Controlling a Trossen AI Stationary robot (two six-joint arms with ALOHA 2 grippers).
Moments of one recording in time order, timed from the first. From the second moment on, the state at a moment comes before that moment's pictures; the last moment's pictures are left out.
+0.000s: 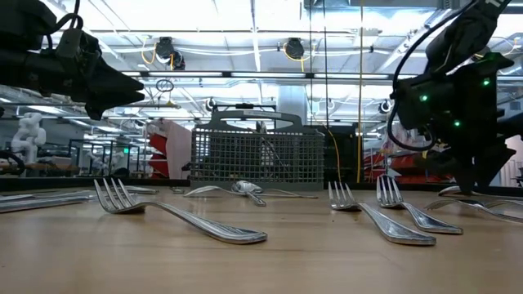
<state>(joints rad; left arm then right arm) 0.24 0.05 0.03 -0.06 -0.05 -0.26 -0.11 1.42 0.54 -0.97 0.45 1.40</state>
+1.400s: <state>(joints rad) 0.24 0.05 0.03 -0.06 -0.05 -0.25 -0.14 1.49 0.88 -0.94 0.63 1.17</state>
